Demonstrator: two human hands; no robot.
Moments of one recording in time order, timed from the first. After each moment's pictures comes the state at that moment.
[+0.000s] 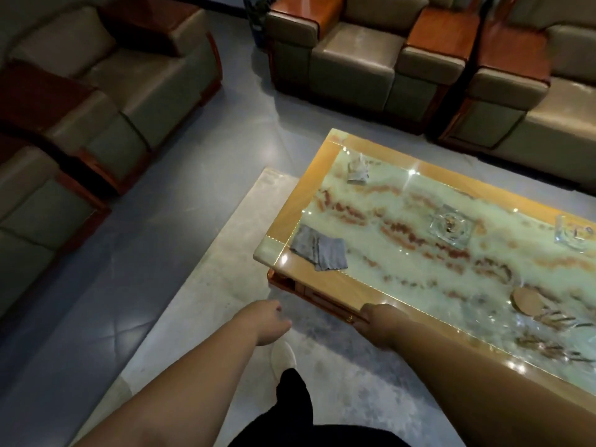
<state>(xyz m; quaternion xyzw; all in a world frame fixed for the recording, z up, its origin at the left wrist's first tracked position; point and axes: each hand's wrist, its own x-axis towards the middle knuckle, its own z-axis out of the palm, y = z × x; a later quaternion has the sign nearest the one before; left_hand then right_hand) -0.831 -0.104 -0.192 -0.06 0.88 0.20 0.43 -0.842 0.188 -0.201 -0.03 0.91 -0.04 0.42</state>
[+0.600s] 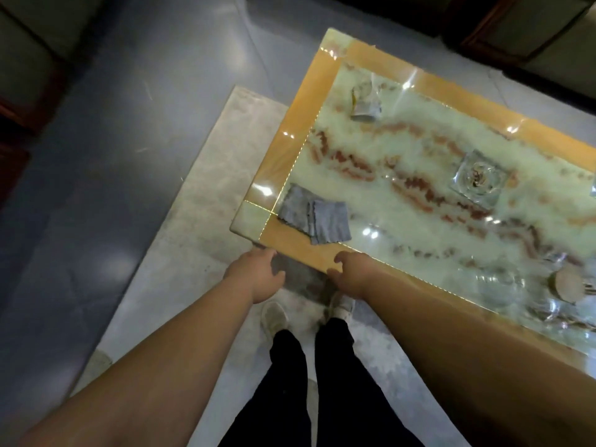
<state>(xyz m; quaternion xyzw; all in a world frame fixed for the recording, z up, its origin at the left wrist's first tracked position) -0.984 -0.119 -0.325 -0.01 0.88 0.18 0.43 -0.990 0.121 -0.308 0.03 0.88 -0.10 0.47</state>
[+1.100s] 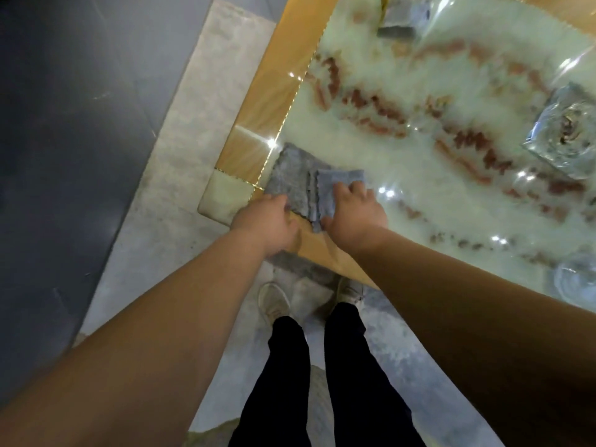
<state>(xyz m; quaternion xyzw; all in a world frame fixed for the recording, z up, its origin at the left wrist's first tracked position) -1.076 -0.065 -0.471 0.00 0.90 0.16 0.40 -1.075 0.125 -0.476 0.03 0.93 -0.10 0.35</state>
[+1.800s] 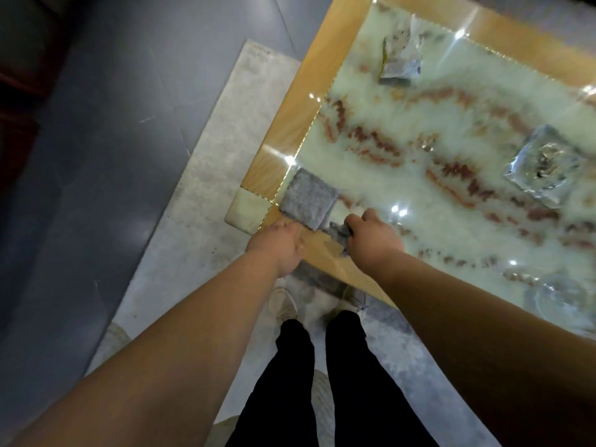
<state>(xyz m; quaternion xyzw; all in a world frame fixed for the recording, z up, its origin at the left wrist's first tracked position) -1.056 -0.057 -0.404 0.03 0.89 0.10 0.45 -1.068 0.158 -0.391 -0.04 0.92 -0.09 0.37</state>
